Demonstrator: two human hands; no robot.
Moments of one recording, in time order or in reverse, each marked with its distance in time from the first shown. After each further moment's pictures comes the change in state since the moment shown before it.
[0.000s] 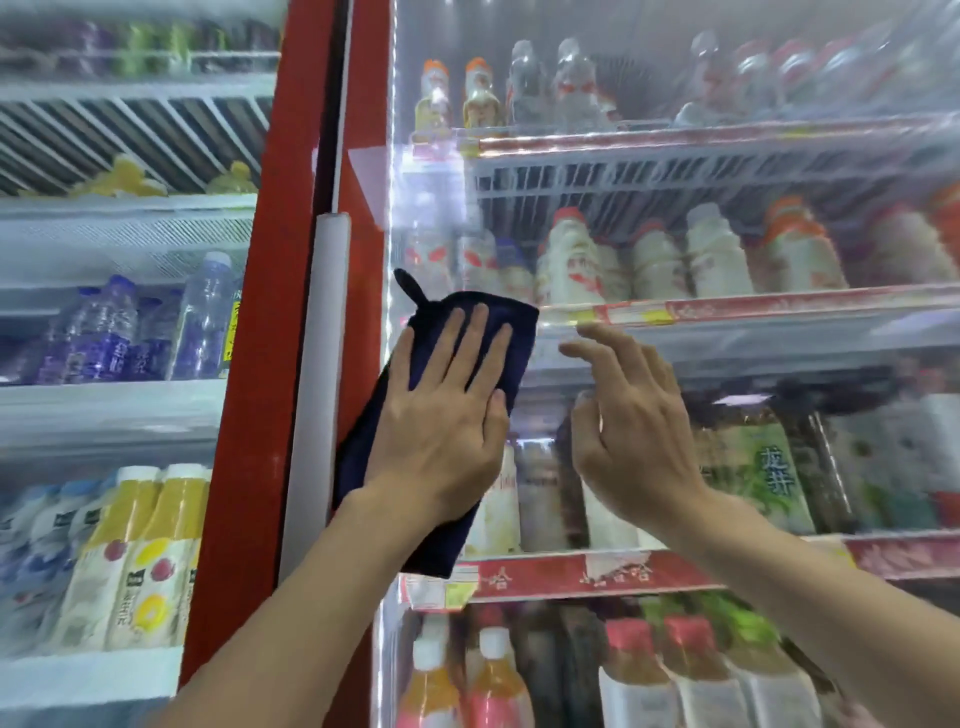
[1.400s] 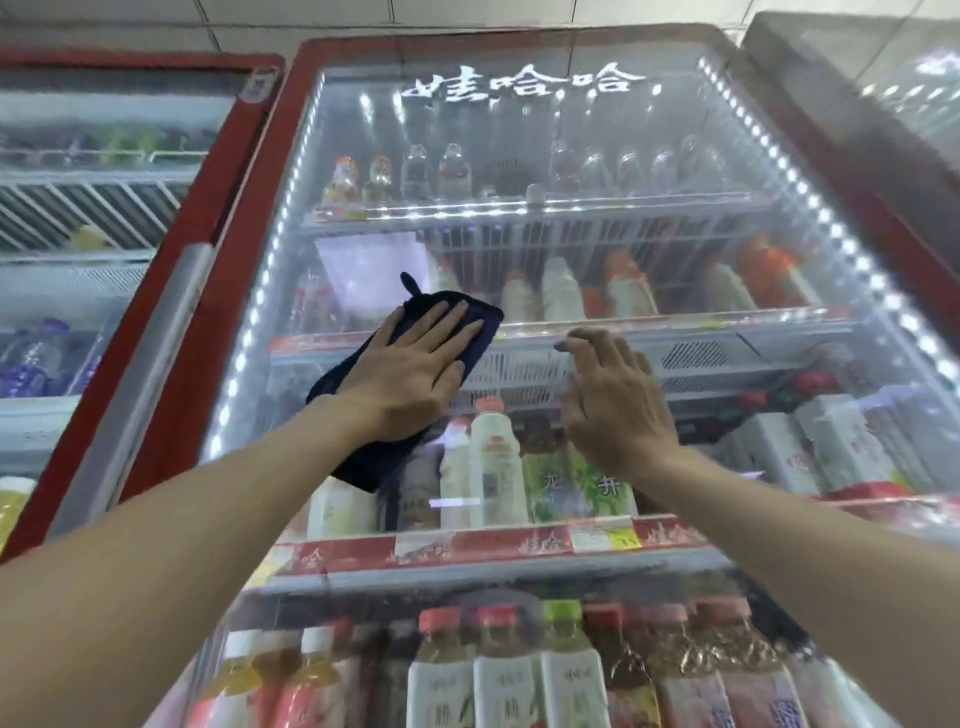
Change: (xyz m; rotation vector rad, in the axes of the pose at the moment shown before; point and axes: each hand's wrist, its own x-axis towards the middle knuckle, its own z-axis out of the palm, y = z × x) left_hand 0.078 0.112 0.000 -0.005 -0.168 0.142; right_hand -0.026 0.166 -0.098 -0.222 -0.015 -0.052
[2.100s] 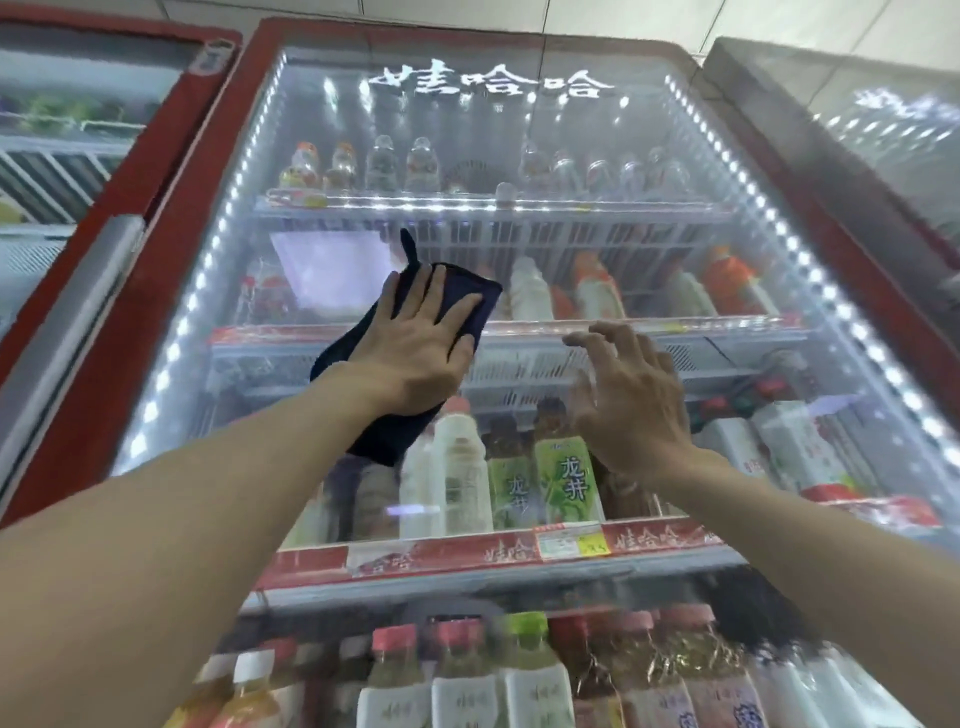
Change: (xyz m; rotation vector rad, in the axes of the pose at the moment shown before) left_hand 0.041 0.030 0.004 -0.004 0.024 -0.073; right_hand -0.006 0.020 -0.009 -0.073 0.063 0.108
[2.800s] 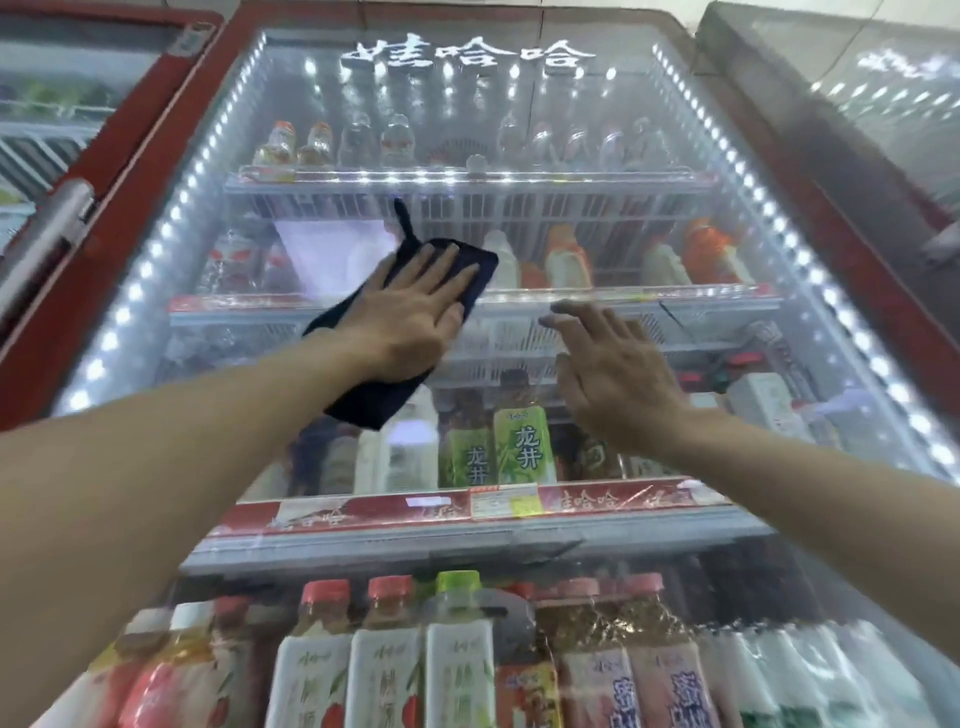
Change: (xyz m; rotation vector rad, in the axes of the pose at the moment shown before) left_hand 0.011 0.055 0.005 0.052 -0.009 0.005; right_hand -0.016 0.065 -0.023 -0.064 -0.159 -0.285
